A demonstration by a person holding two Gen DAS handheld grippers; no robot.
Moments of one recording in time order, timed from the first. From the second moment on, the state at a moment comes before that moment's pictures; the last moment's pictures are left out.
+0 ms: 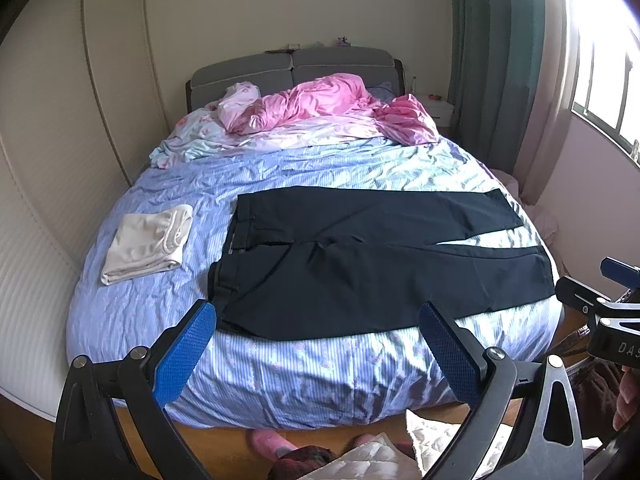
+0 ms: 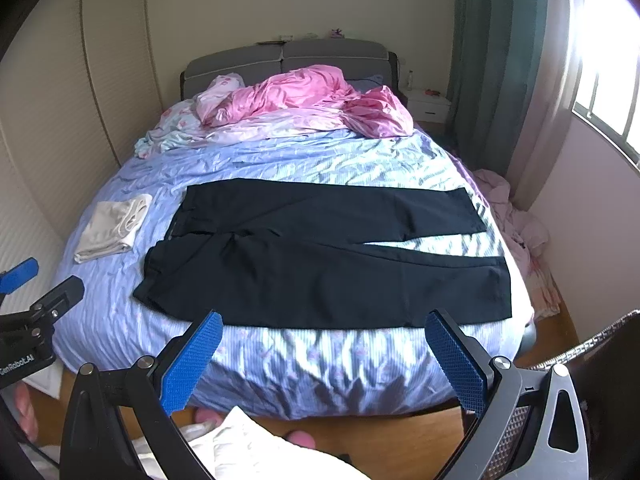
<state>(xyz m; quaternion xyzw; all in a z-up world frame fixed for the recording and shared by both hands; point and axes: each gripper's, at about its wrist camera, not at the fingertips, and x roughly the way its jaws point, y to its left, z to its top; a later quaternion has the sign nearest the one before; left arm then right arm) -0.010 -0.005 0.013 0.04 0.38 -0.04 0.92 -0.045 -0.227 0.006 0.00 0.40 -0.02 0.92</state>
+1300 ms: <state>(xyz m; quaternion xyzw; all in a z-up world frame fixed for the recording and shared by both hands) -0.012 -0.002 0.011 0.04 0.38 -0.04 0.92 -0.047 -0.227 0.004 0.00 0.40 -0.01 0.92</state>
